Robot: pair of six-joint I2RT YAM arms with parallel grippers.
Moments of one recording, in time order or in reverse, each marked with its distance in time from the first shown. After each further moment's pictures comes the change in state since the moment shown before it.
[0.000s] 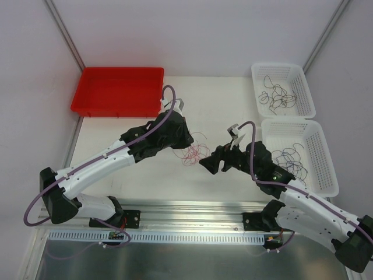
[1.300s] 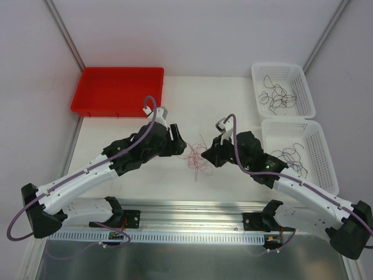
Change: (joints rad) left arm -0.005 -0.193 -0.171 0.000 -0.082 0.001; right arm 0.034 0.171 0.148 -0.062 -0.008 -0.142
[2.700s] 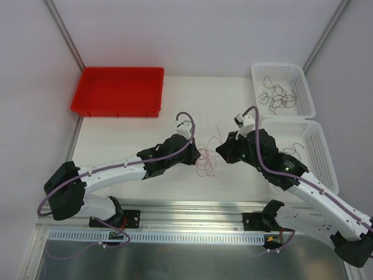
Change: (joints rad) left arm -0.061 0.248 -0.256 0.590 0.121 0.153; right arm 0.000 -0.091 0.200 -0.363 0.225 0.128
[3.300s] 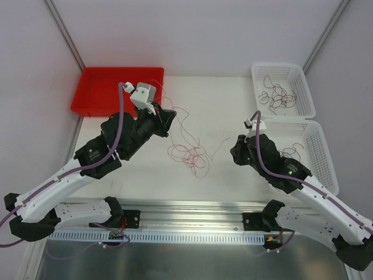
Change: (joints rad) left arm 0.000 -0.347 0.471 -0.363 -0.237 0.324; right arm -0.001 -0.072 -0.033 -0.166 0.309 0.023
